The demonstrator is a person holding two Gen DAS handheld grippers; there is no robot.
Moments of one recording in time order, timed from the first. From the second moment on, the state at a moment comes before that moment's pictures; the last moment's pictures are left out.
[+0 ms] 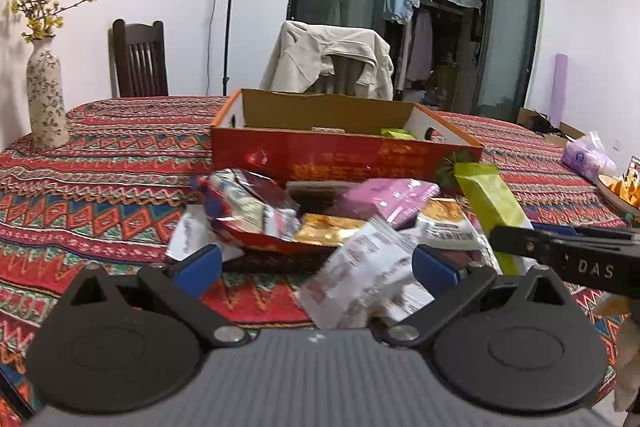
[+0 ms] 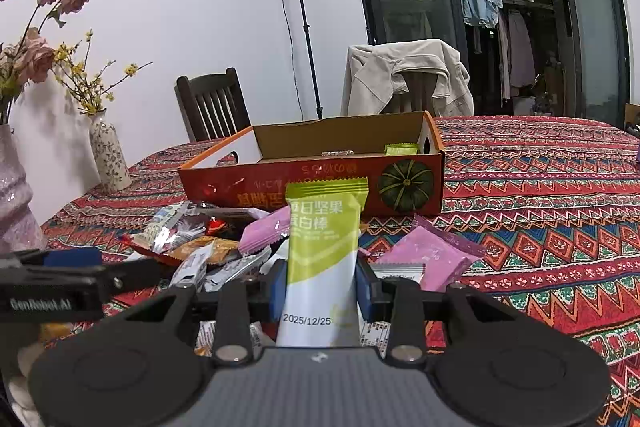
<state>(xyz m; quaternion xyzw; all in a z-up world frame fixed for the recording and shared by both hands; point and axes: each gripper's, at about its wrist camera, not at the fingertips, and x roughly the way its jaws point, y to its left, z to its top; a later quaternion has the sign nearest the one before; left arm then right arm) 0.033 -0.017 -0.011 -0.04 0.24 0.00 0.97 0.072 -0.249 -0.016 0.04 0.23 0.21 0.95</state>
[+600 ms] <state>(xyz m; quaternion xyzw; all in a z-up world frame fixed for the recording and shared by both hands) 0.047 -0.035 -0.025 -0.04 0.23 0.04 0.97 0.073 -0.263 -0.025 0.06 0.23 0.23 0.94</state>
